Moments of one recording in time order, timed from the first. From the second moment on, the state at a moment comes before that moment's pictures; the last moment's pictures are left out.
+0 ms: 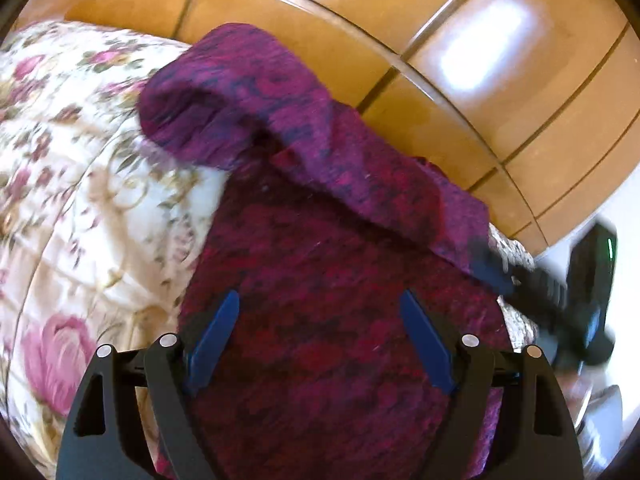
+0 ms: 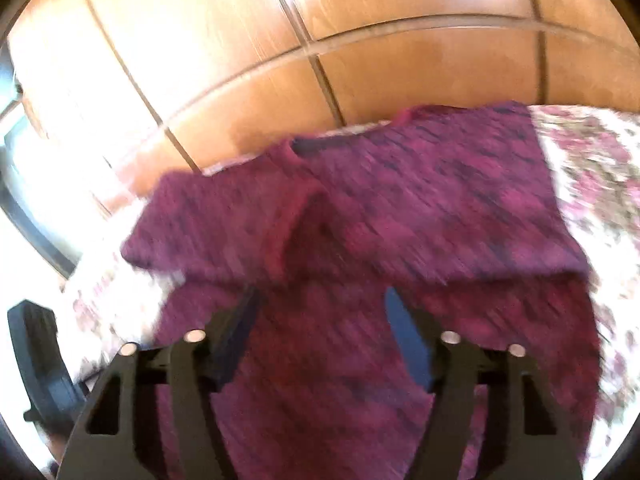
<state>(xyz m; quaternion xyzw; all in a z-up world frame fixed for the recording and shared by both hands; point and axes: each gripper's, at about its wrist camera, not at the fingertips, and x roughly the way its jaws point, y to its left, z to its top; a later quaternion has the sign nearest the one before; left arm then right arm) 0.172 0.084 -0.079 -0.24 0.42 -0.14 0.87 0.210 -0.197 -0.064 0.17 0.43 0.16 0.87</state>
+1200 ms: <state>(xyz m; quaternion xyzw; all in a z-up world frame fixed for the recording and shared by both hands) 0.194 0.125 -0.027 -0.21 0.39 -0.10 0.89 0.234 -0.300 -0.067 0.10 0.44 -0.05 0.89</state>
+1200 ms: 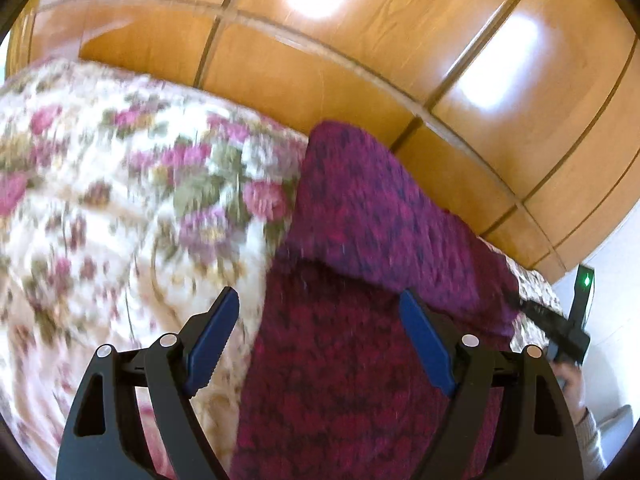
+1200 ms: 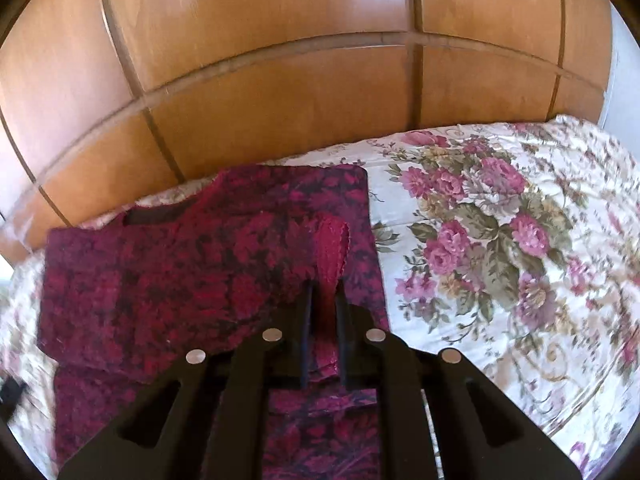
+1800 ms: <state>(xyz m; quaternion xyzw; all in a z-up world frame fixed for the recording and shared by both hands) 0.294 0.078 0.006 -0.08 0.35 -0.12 0.93 0.250 -0.246 -0.041 0.06 0.39 0.05 0.92</state>
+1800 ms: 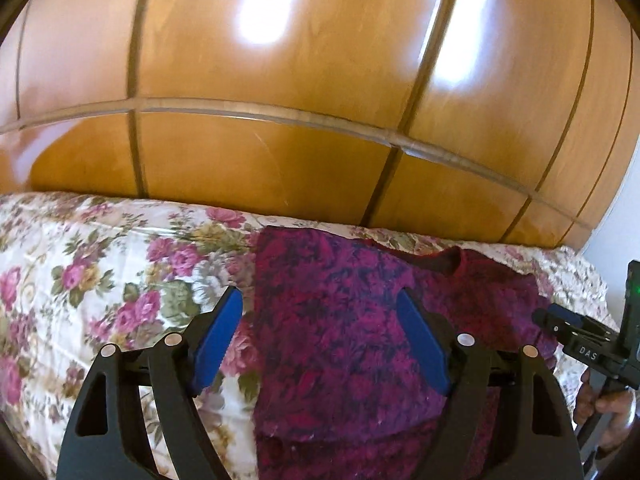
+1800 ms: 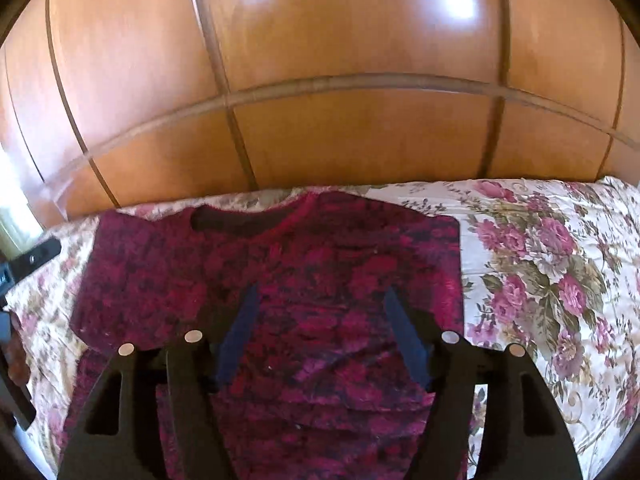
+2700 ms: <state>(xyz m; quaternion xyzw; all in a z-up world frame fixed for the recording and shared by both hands) 0.302 0.086 -0.035 -0.11 0.43 -0.01 0.90 0.246 -0.269 -0.064 0.06 0.42 0.00 0.91</state>
